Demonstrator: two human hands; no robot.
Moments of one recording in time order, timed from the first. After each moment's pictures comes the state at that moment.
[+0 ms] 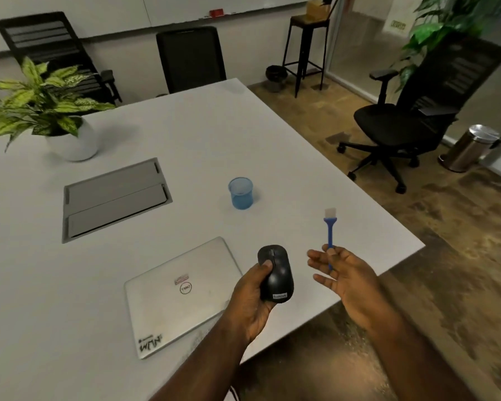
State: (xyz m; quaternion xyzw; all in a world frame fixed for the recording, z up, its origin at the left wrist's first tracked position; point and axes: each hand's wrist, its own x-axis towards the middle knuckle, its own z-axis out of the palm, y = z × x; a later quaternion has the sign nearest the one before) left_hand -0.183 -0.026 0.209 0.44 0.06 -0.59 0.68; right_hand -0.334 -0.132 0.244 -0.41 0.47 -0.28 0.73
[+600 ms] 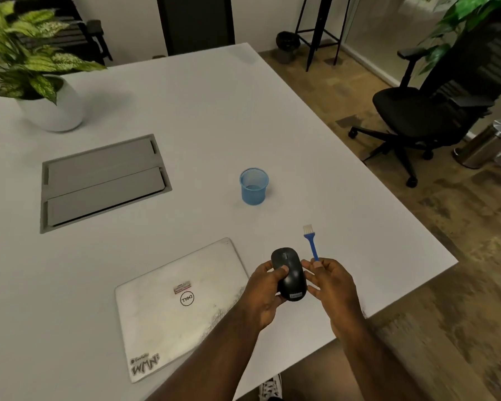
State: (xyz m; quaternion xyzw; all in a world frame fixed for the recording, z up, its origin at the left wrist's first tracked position) left_hand -0.117 -0.095 0.131 0.55 0.05 -0.61 0.57; right_hand -0.234 -0.156 0.164 -0.48 0.57 -0.24 0.62
